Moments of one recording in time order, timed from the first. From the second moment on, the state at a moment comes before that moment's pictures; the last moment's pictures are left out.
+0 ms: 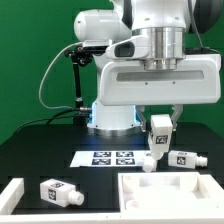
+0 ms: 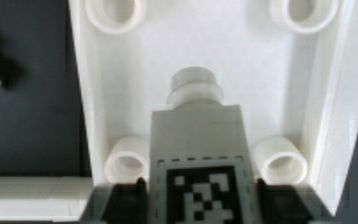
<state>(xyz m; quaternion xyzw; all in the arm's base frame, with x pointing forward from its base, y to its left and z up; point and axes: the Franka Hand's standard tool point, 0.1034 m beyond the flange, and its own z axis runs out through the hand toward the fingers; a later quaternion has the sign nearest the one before) 0.575 0.046 0.134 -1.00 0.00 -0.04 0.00</state>
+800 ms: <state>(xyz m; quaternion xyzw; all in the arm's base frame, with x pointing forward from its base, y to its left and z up) 0.598 0.079 0.089 -0.95 -0.01 -0.31 -0.02</state>
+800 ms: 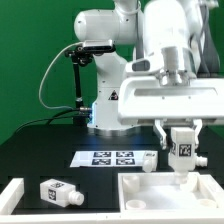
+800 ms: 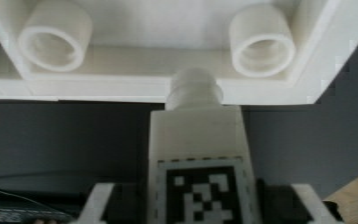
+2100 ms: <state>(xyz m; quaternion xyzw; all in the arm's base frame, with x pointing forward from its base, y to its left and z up) 0.624 0.114 0.091 -0.95 -0.03 -0.31 -0.01</state>
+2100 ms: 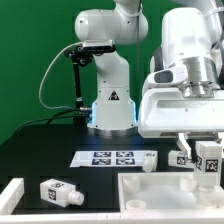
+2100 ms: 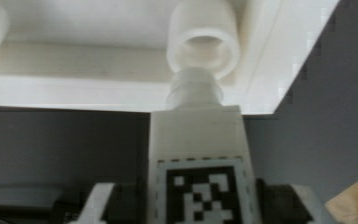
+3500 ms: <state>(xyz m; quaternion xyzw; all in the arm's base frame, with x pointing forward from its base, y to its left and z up) 0.619 0.113 0.071 -0.95 -0.03 -0.30 -0.02</state>
